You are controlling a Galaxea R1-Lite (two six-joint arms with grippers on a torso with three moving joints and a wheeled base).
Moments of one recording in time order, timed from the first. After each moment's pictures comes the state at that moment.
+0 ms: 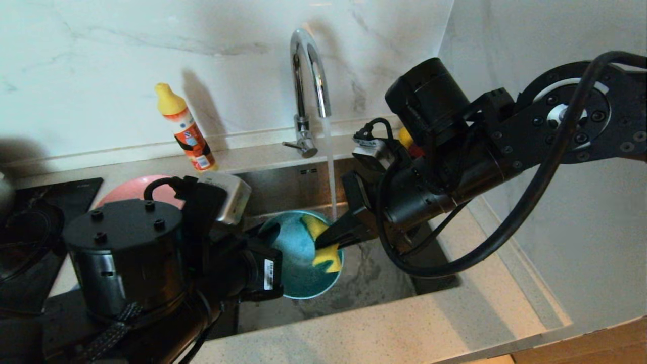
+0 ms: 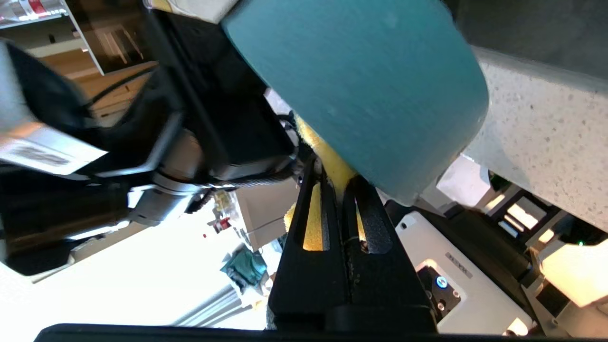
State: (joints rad) left arm -0.82 1.51 -0.60 -0.76 0.48 0.00; right arm 0.72 1.94 -1.92 0.70 0.58 0.72
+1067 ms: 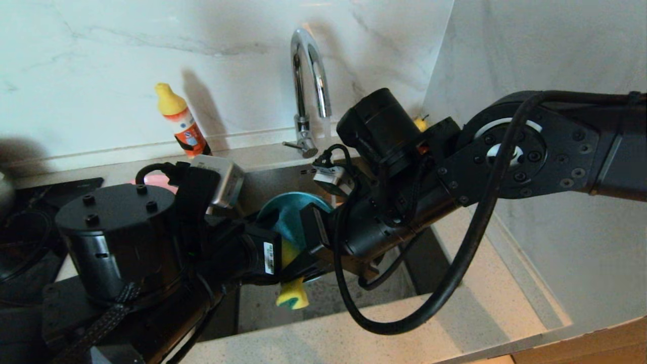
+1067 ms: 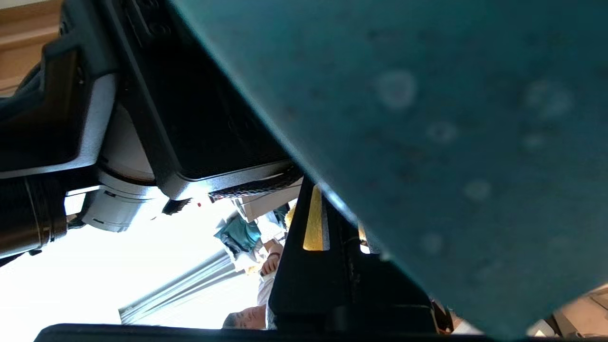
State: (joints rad) left arm -0.80 1.52 -0.63 -0.78 0.48 -0.01; right arm 0.83 2.01 -1.93 0.66 0.60 0.72
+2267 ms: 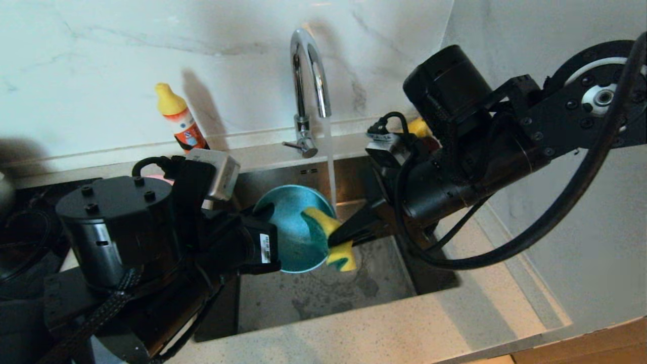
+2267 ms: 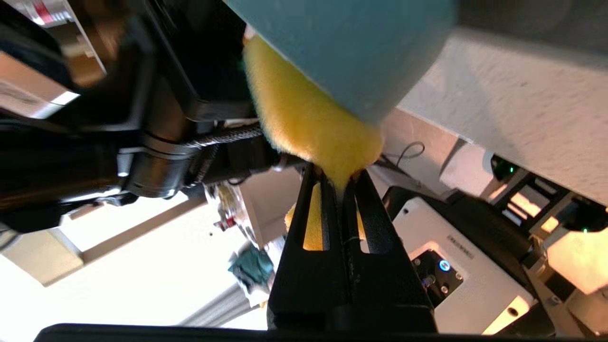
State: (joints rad) left arm -0.77 1.53 -0.64 -0.78 0.49 -0.01; right arm 0.70 1.90 -1.93 0.76 0.60 0.72
